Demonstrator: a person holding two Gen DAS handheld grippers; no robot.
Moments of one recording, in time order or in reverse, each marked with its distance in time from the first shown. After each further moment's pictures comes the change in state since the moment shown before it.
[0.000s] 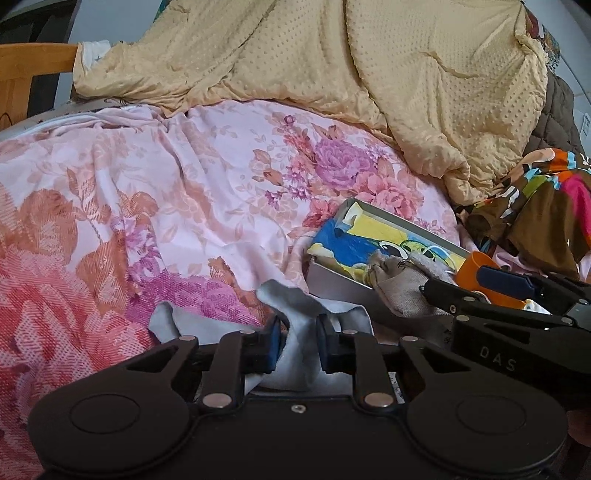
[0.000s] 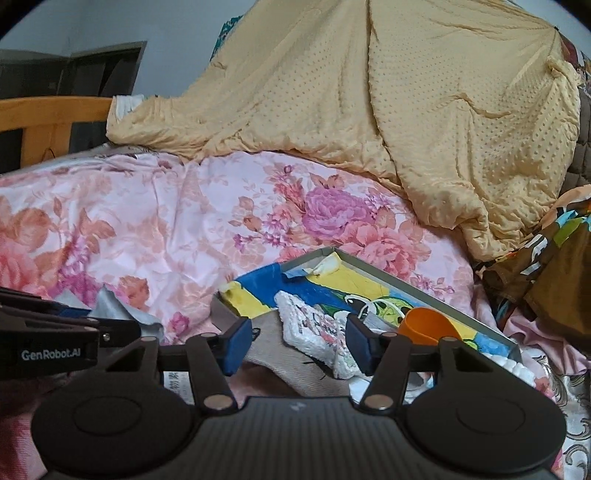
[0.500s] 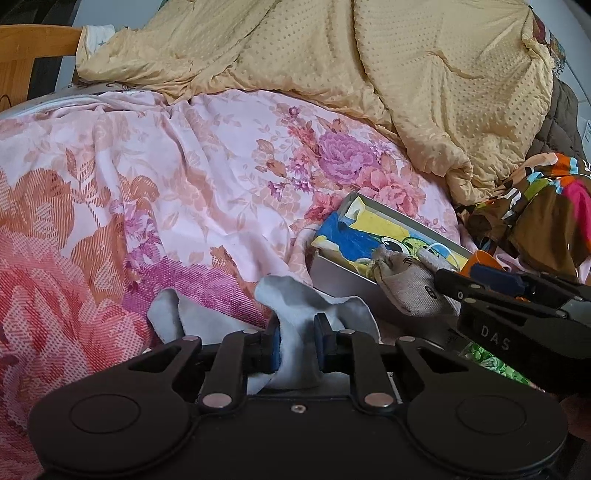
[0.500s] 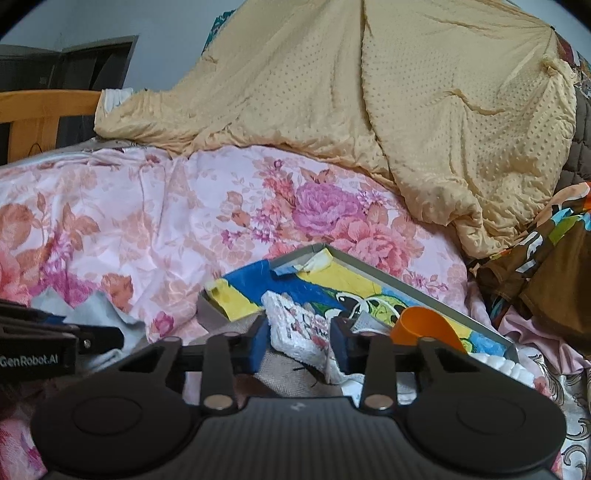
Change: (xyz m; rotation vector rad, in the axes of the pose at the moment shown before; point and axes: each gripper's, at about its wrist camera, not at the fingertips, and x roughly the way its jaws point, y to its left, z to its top) left arm 0.007 0.007 -0.004 -0.024 0.015 -0.013; right arm 0.011 -0.001 -0.001 0.003 0.015 -0.027
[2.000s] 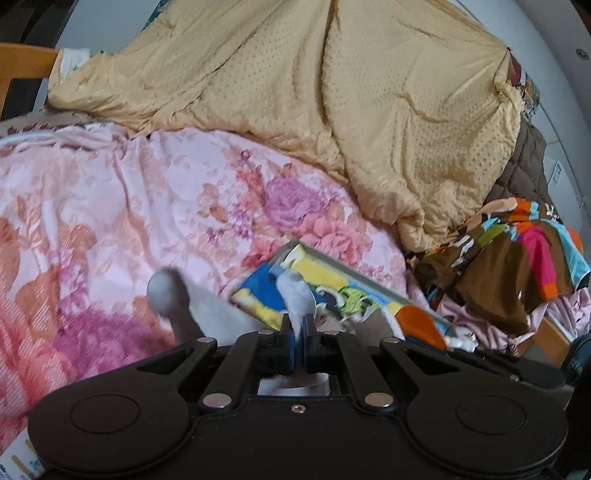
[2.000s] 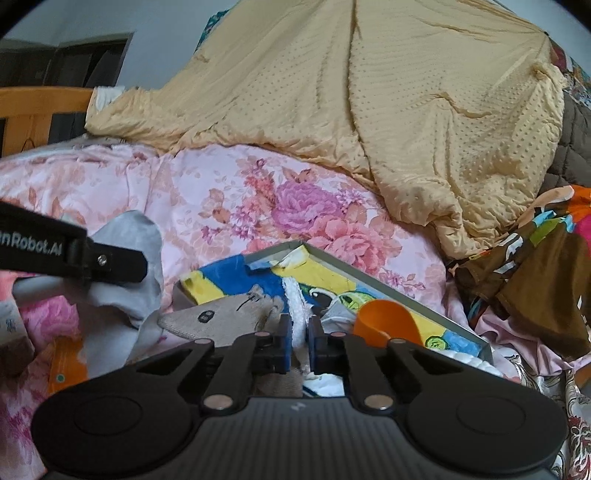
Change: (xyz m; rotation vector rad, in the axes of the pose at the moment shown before) left arm -0.016 -0.047 0.029 -0.061 -0.122 -0.132; right arm -0.015 -0.026 -0.004 -0.013 -0.007 -0.030
